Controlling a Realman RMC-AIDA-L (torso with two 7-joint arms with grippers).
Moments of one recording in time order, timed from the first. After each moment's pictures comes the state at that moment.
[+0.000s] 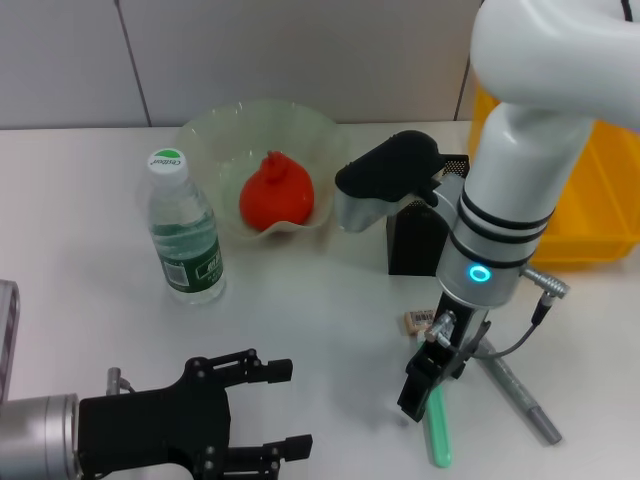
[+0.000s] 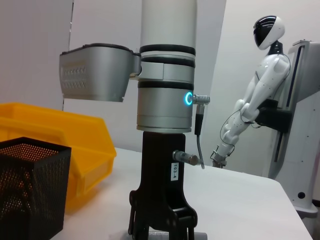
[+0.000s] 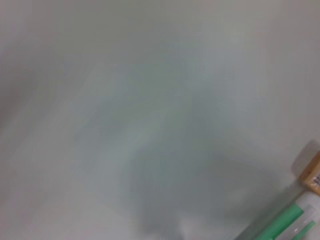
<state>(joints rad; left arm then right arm) -0.43 -2.06 0.84 0.39 1.87 1.69 -0.93 1.16 2.09 -1.67 -0.56 -2.44 -1.44 2.82</state>
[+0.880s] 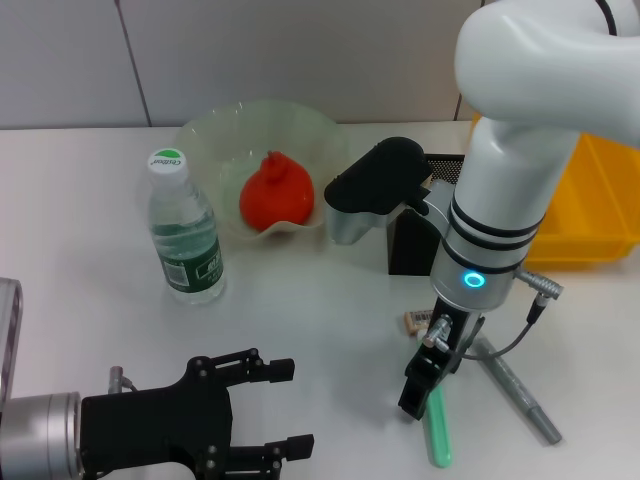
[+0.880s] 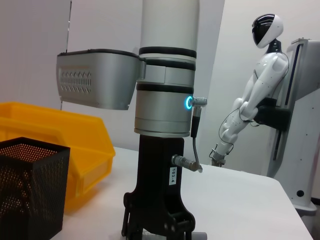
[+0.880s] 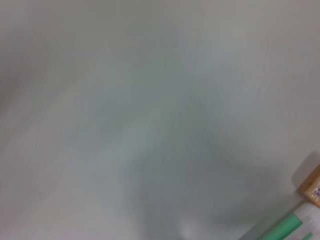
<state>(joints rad) -0.43 -2.06 0.84 0.39 1.87 1.69 -0.93 1.15 2.09 -1.75 -0.59 -2.42 -1.41 2.81</state>
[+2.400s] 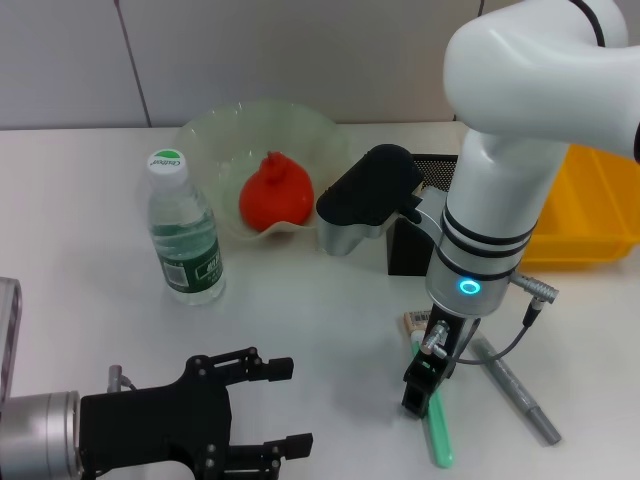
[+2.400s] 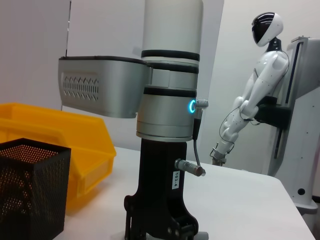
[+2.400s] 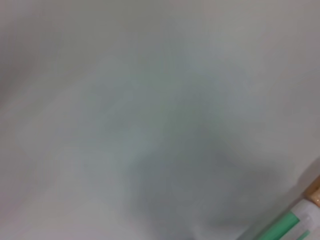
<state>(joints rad) -0.43 -2.06 0.84 0.39 1.87 1.69 -0.93 1.15 2.09 -1.83 -0.61 -2.38 -1.40 2.81</state>
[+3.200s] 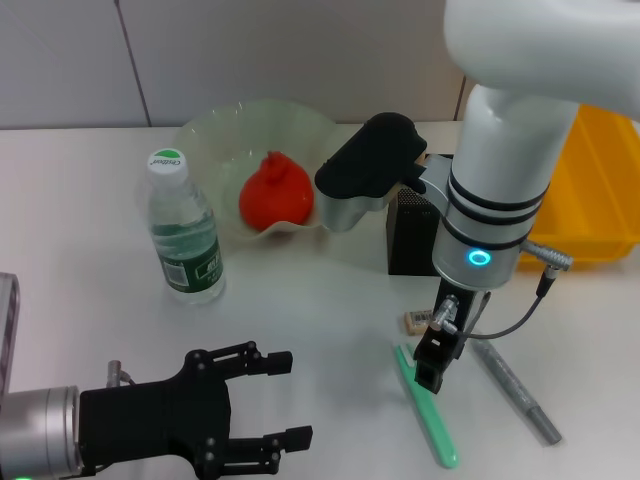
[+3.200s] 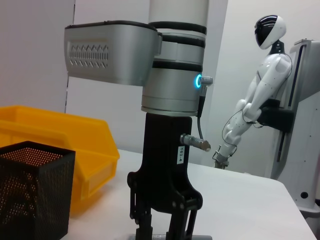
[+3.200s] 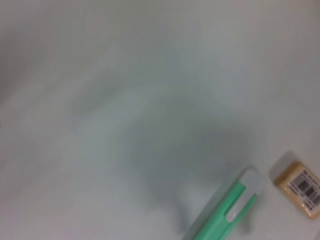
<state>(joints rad) -0.44 -2.06 0.83 0.39 1.87 1.69 -0.93 1.15 2.09 -1.73 -0.74 -2.50 -1.54 2.82</state>
